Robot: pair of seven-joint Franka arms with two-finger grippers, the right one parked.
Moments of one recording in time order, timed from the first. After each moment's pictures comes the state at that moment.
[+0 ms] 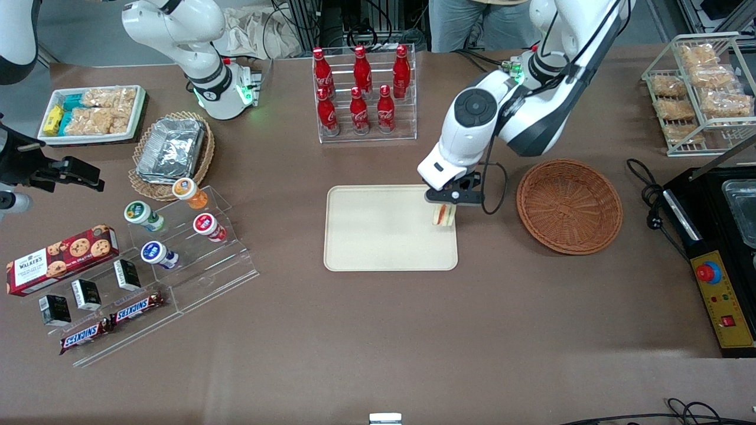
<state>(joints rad) 0.07 0.28 -0.78 -2.04 0.20 2.22 -0.70</state>
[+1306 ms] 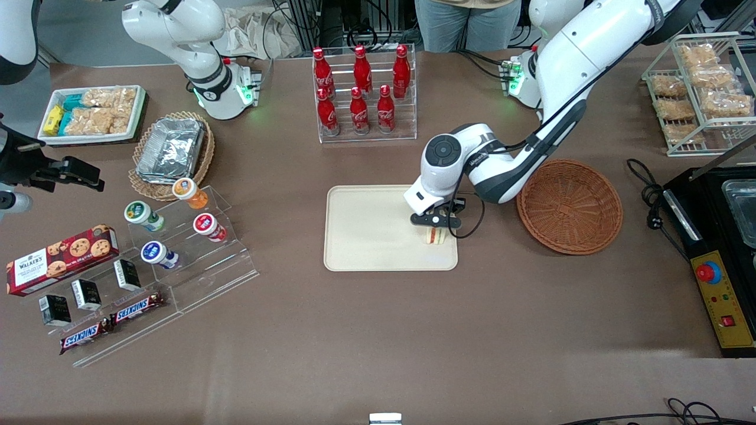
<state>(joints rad) 0.03 0.60 -0.77 -1.98 0.61 2.30 -0.96</state>
